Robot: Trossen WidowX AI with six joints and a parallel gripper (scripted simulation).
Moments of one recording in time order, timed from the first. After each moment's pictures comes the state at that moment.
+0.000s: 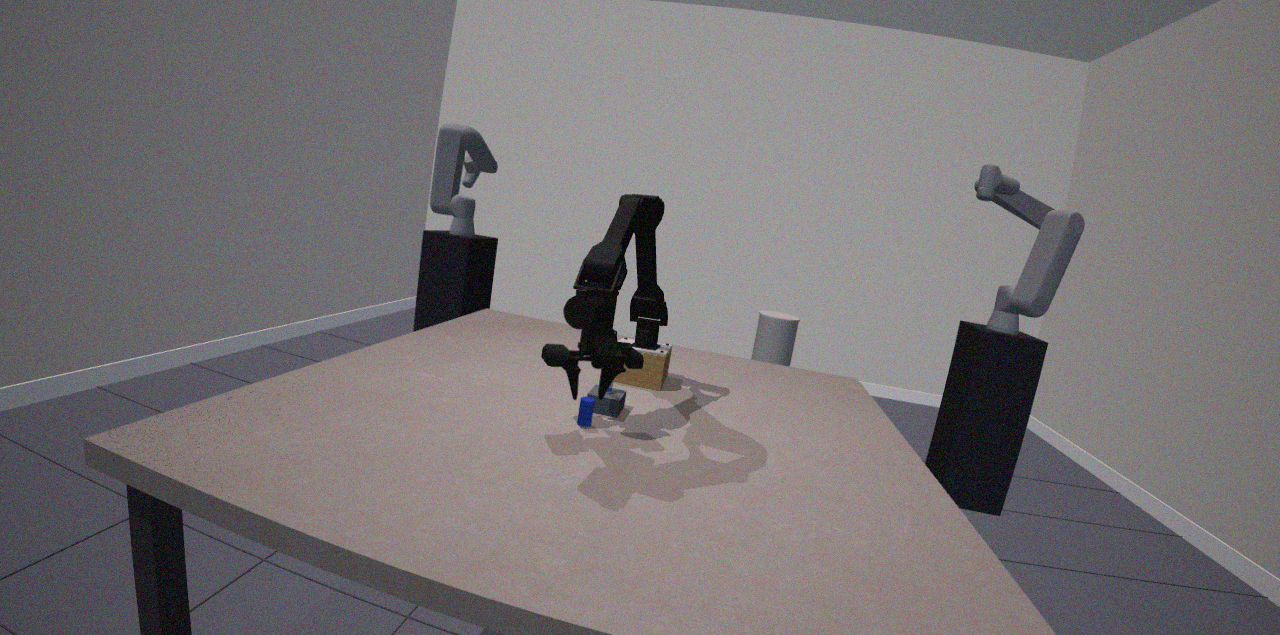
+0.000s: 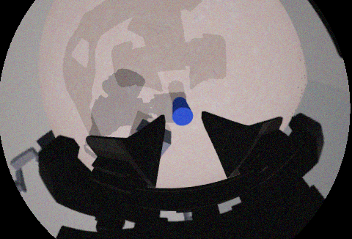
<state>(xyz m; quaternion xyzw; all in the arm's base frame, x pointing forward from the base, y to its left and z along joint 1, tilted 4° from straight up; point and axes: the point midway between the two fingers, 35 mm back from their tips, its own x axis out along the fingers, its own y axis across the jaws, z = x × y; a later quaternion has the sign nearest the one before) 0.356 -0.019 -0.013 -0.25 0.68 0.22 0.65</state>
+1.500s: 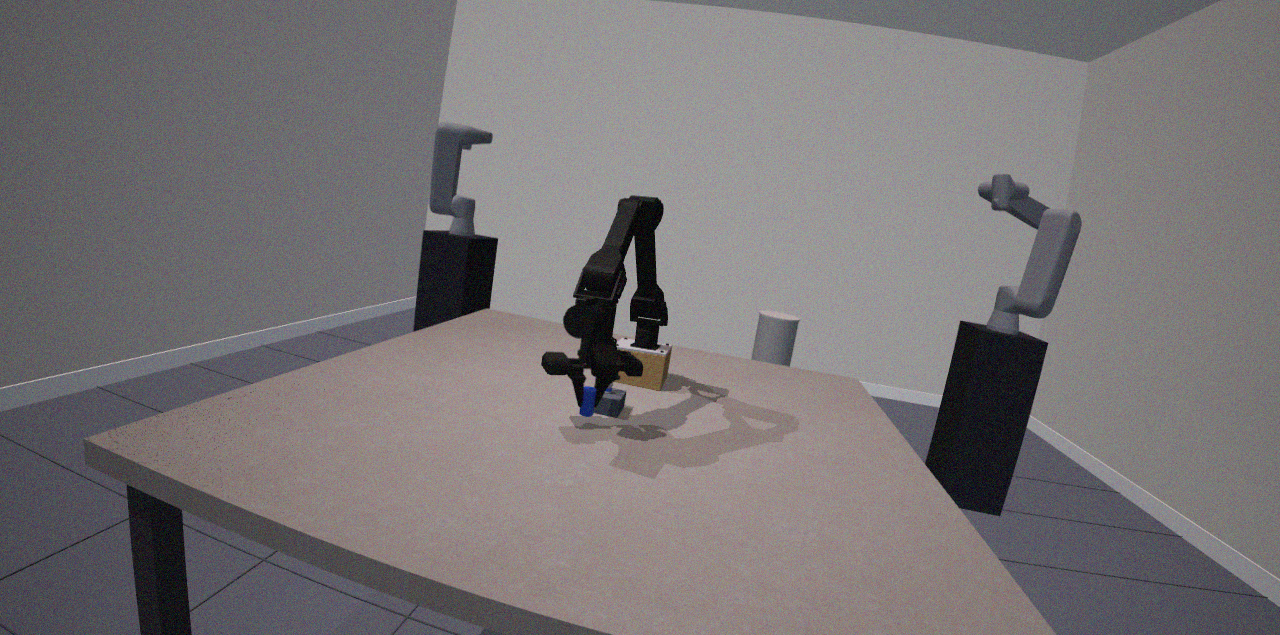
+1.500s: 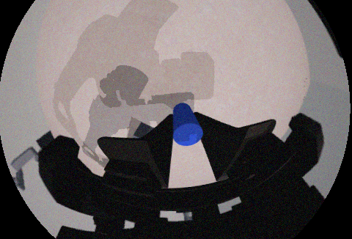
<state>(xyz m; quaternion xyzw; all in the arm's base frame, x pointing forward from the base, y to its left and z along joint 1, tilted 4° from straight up) 0.353 -0.019 -0.028 -0.25 0.68 0.22 0.65</state>
